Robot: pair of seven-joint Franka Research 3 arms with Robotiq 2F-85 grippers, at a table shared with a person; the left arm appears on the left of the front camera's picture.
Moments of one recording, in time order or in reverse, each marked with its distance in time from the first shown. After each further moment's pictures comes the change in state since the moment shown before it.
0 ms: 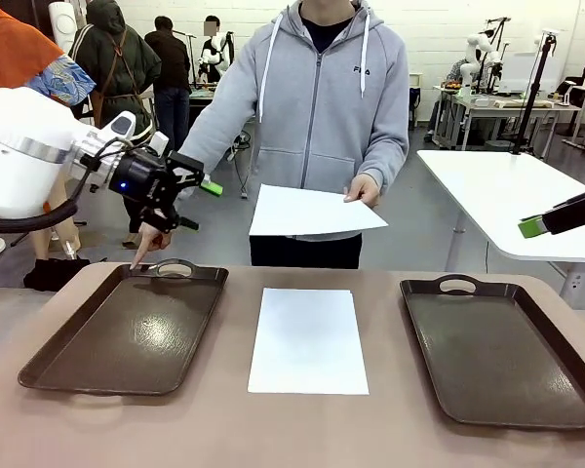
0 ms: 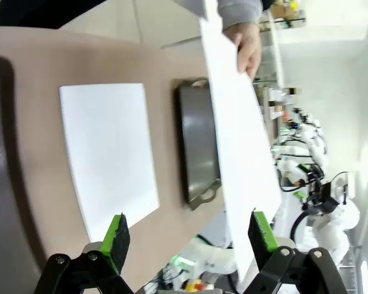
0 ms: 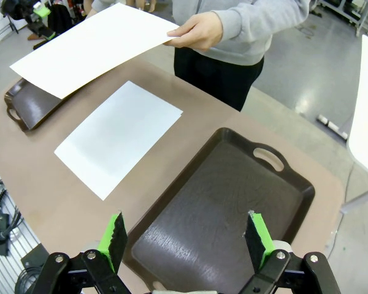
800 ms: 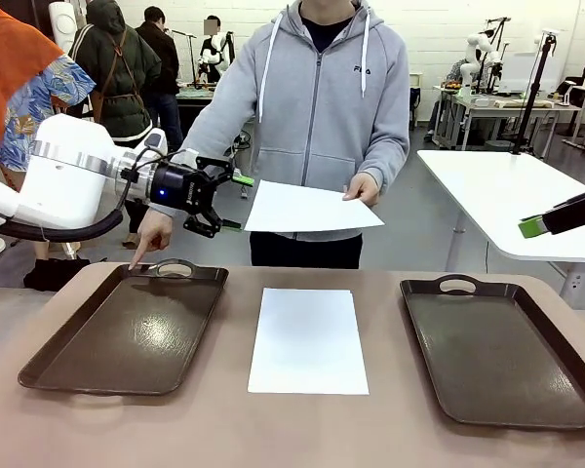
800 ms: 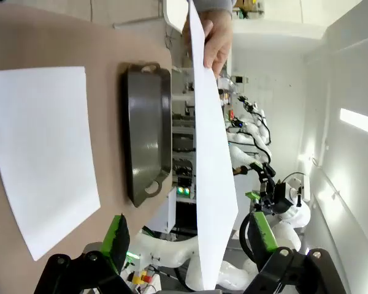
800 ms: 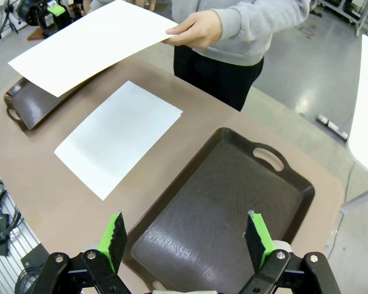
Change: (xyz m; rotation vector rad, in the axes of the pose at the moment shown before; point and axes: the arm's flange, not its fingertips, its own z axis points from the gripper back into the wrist) left arm 0.010 0.008 -0.061 -0.227 0.104 0.125; right arm 0.000 0.000 0.000 -0.001 0.000 0.000
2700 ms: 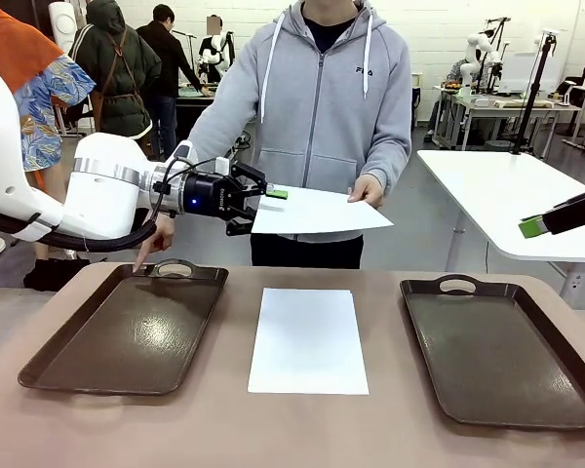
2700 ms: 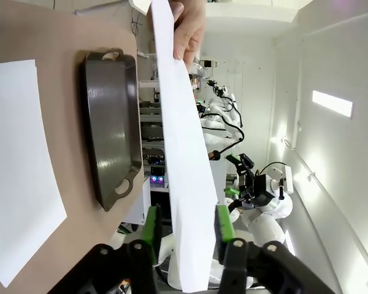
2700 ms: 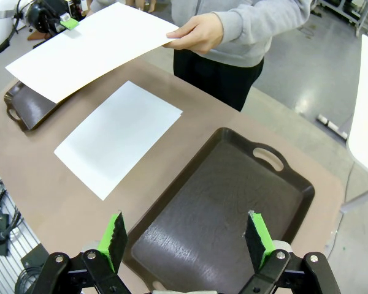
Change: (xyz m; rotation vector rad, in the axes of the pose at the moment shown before) left arm 0.005 0.002 -0.051 -0.135 0.057 -0.016; right arm 0.000 0.000 0.000 0.000 0.000 0.000
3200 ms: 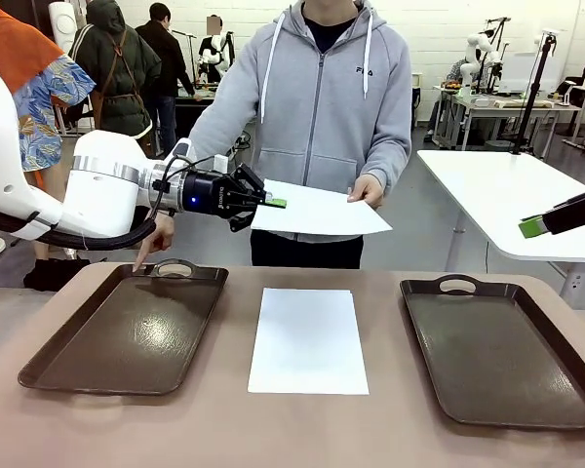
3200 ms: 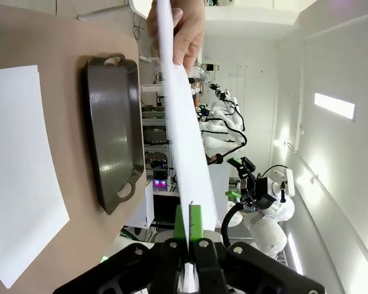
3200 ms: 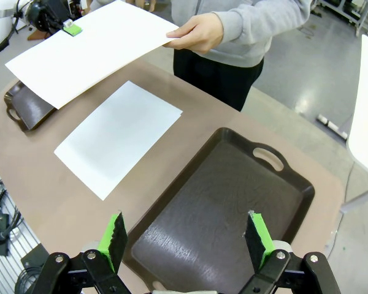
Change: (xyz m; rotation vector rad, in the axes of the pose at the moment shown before) left arm 0.001 -0.003 0.002 0.010 -0.014 -0.008; right arm 0.000 0.000 0.000 0.000 0.000 0.000
